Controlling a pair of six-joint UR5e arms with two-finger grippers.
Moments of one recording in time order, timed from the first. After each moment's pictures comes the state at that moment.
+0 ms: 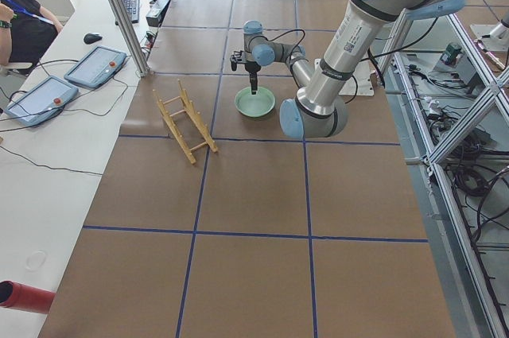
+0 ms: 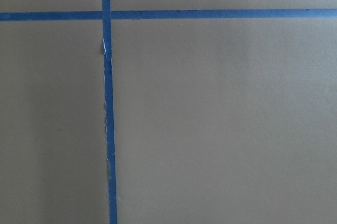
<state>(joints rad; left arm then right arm) -0.50 -2.30 -1.51 -1.60 -1.88 -1.31 1.61 -1.68 1.60 -1.60 2.30 -0.07</state>
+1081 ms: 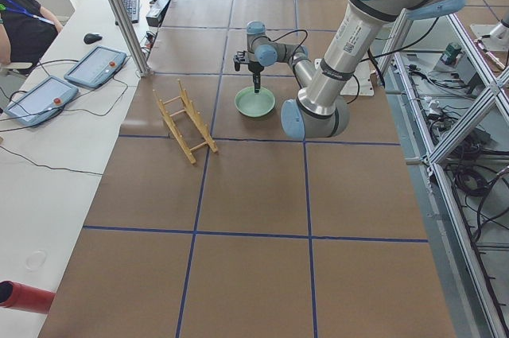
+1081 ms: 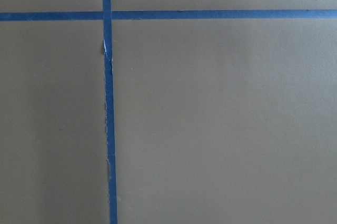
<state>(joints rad) -0.49 -2.30 -1.51 -1.60 -1.89 -1.31 1.61 -1.68 1.60 -1.60 2.30 -0.07</state>
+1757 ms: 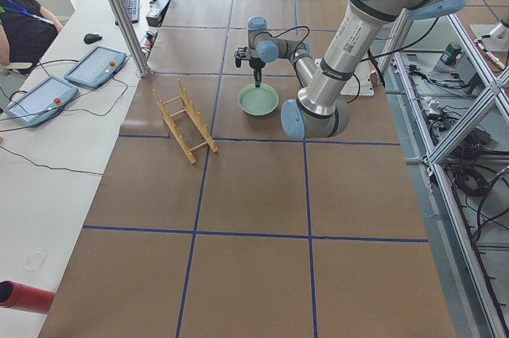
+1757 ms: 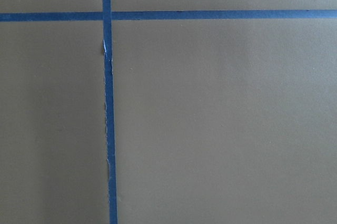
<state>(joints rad) -0.50 -2.30 -1.63 -1.49 -1.89 -1.31 1.61 -1.68 1.60 -1.60 2.30 -0.07</state>
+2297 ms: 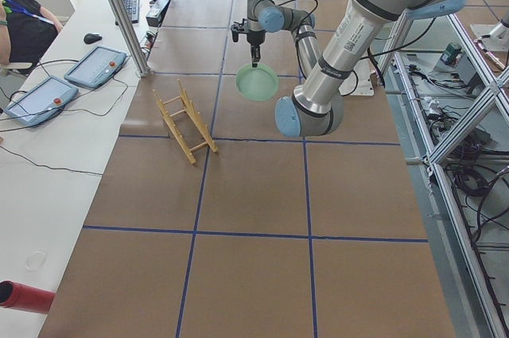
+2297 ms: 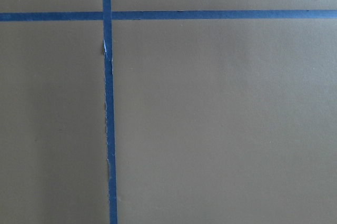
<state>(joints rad) -0.67 -2.34 -1.94 -1.16 -1.90 -1.31 1.61 -1.68 1.60 -1.60 2.30 -0.07</state>
